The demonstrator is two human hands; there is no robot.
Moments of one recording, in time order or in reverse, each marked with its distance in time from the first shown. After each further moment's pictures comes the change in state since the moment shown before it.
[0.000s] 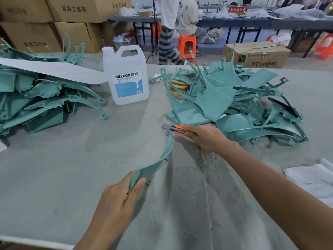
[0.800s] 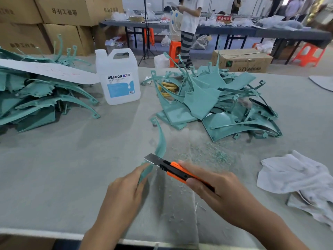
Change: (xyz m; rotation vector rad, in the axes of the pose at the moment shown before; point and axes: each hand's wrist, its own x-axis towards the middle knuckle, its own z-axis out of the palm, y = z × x) left_hand -0.010 0.029 0.021 0.220 -0.036 0.042; right_hand -0.215 -0.062 -0.028 0.408 0.162 -0.217
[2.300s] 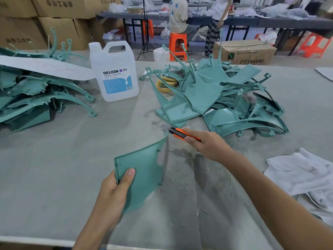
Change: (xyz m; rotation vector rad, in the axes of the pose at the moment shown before) left_hand 0.012 -0.030 0.022 -1.045 0.053 -0.469; right_hand 0.122 0.109 0.011 -0.093 -0.035 0.263
